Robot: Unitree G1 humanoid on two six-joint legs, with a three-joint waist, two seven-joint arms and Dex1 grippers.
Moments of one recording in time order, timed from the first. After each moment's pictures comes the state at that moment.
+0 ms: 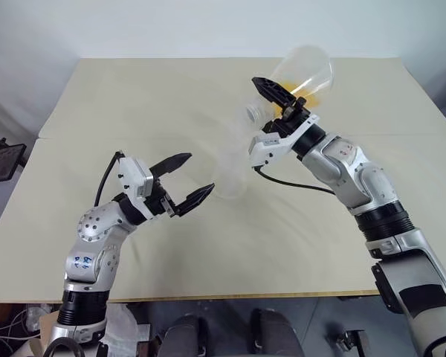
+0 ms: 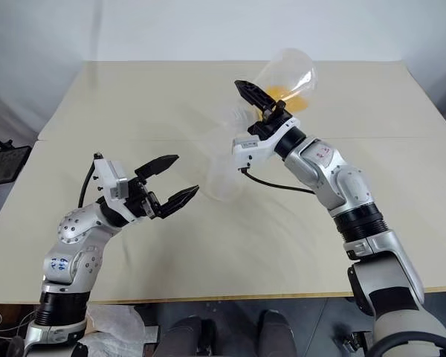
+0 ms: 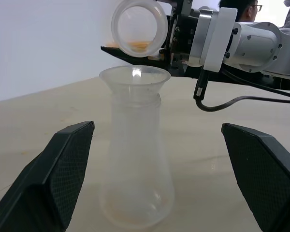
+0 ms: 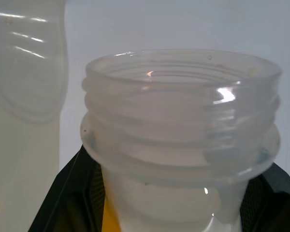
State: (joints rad) left arm -0.29 0.39 0.10 -0.22 -0.48 0.16 -0.75; right arm -0.90 -0.55 0.30 0.31 -0.86 -0.46 0.00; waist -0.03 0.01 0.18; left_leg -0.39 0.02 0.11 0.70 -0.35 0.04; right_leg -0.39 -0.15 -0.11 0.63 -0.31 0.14
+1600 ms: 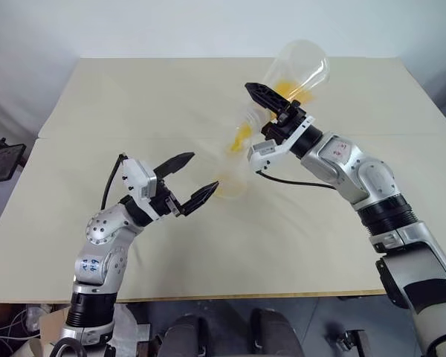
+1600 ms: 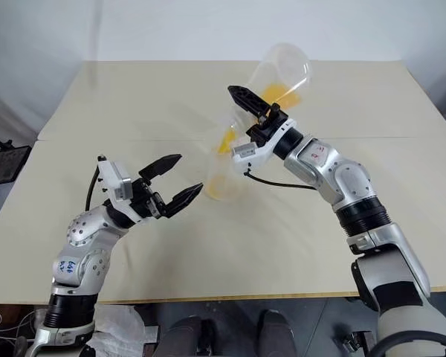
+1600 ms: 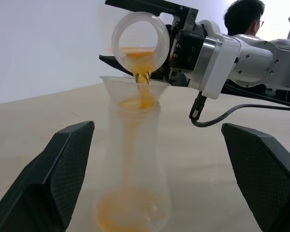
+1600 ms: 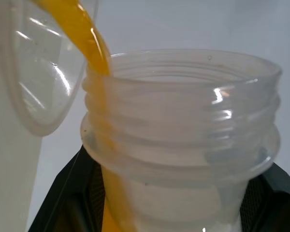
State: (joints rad) left arm -0.28 0.34 0.08 -0.22 -0.48 0.14 -0.72; right arm -0.95 -0.59 0.35 0.37 -0.98 -0.52 -0.13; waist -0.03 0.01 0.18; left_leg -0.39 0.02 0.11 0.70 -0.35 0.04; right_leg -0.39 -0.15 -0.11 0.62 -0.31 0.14
